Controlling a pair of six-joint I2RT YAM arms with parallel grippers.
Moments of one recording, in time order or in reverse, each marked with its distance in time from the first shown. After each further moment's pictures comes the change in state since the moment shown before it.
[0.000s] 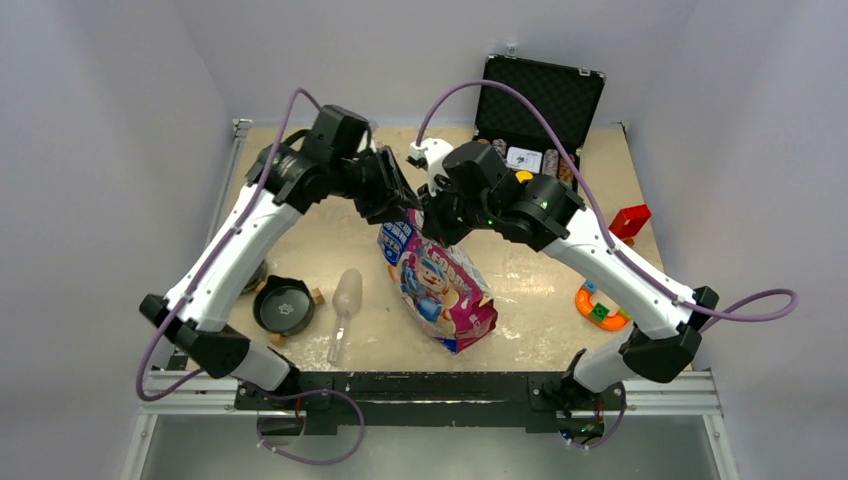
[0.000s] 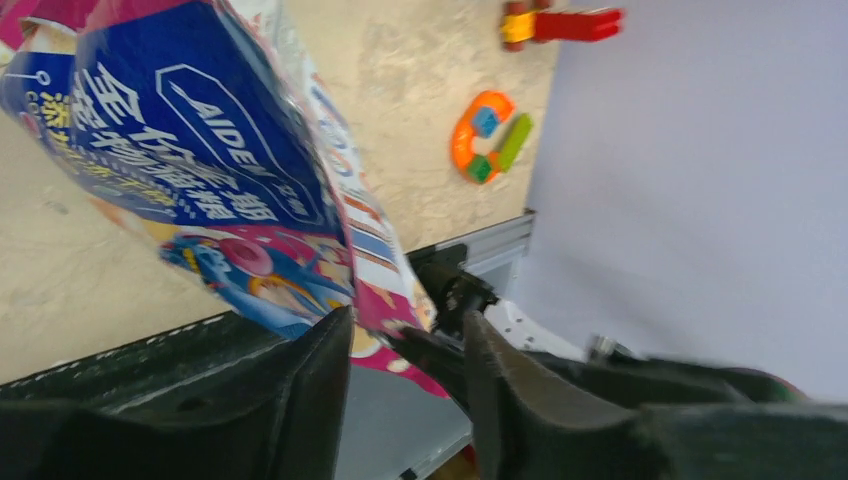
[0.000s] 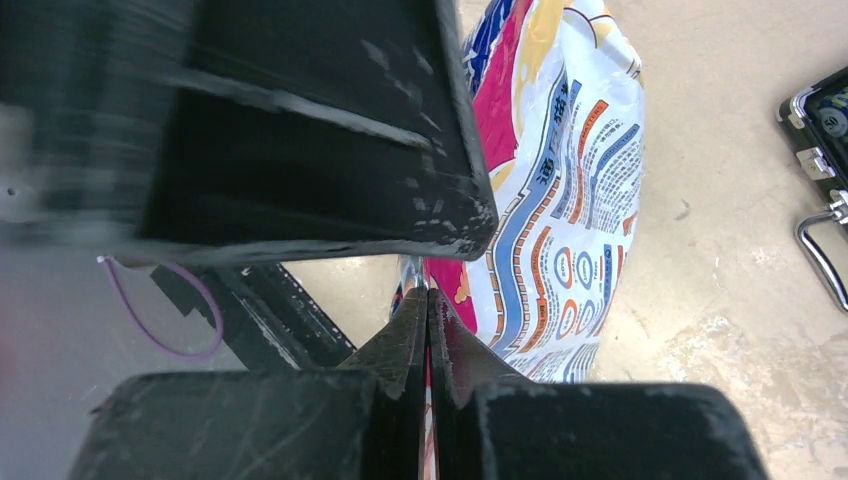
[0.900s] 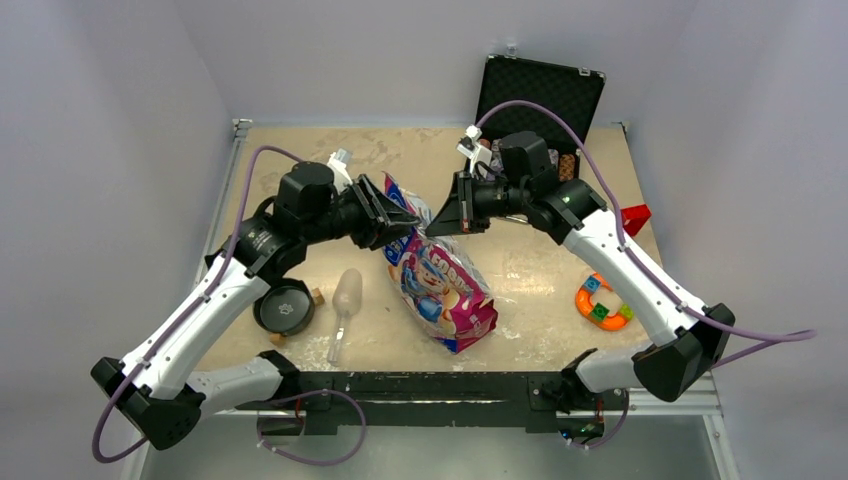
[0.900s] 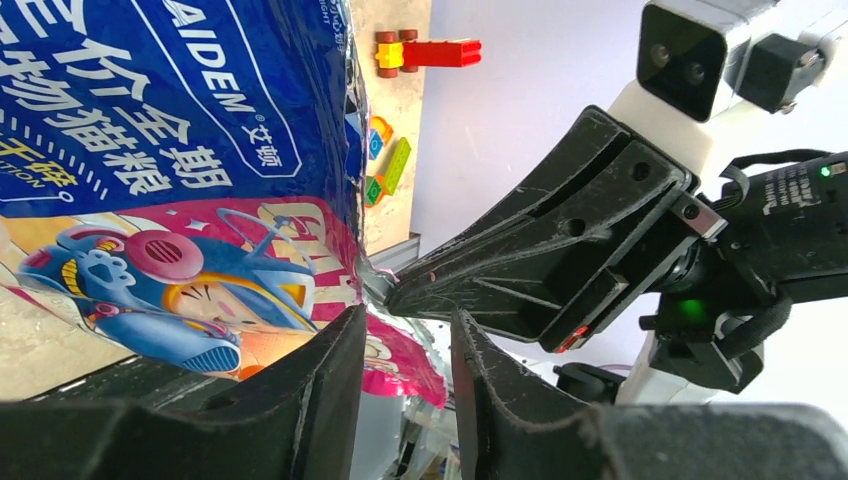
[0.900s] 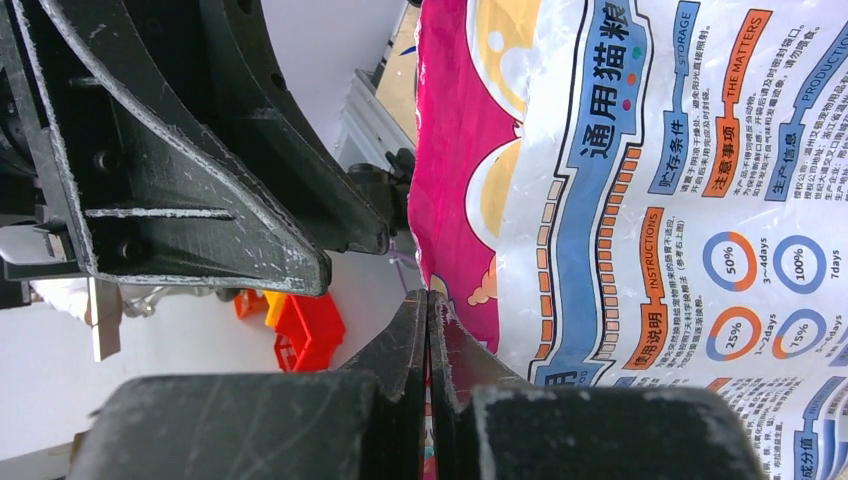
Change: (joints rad) left arm -0.023 -0.420 -0.584 0.564 0.005 -0.259; right arm -0.321 -0.124 -0.345 0.331 -0.654 0.431
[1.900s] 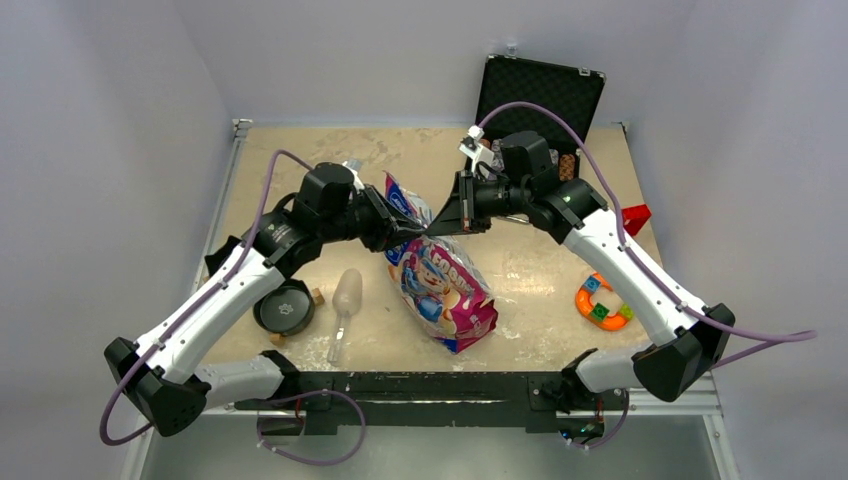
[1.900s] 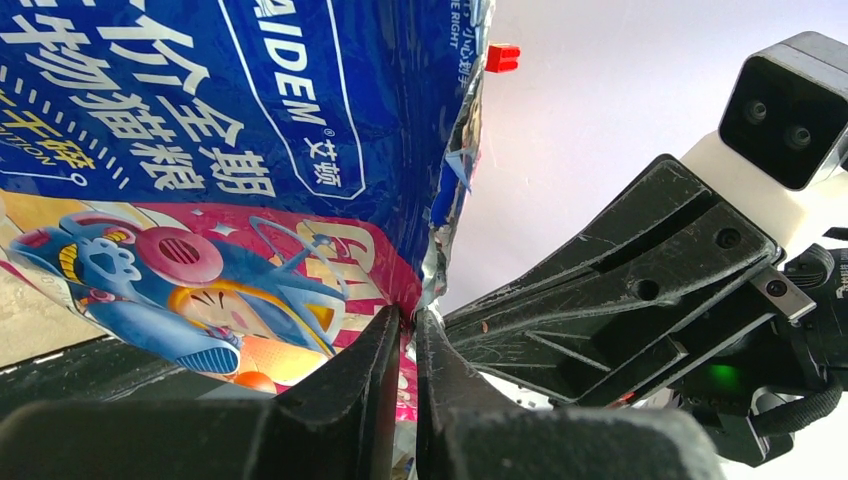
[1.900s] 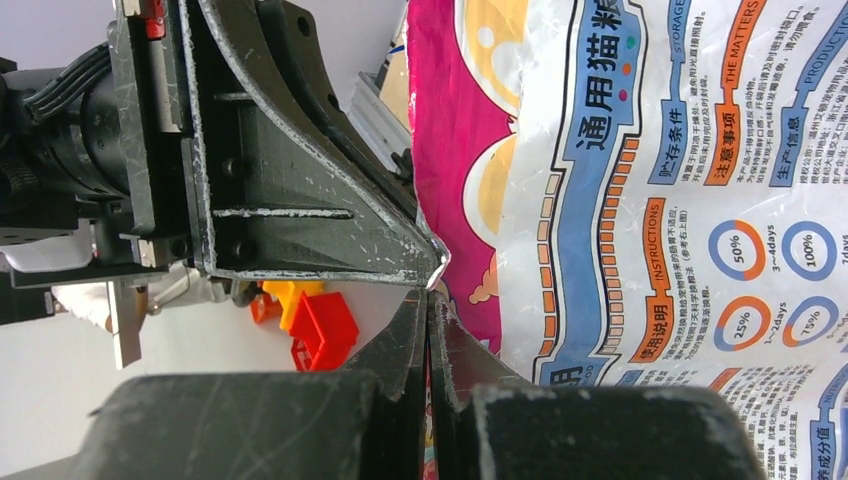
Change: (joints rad) left arm -0.035 0.064 -0.015 -0.013 -0.036 -0.107; right arm -0.010 0.001 -0.004 0.002 -0.006 0.045
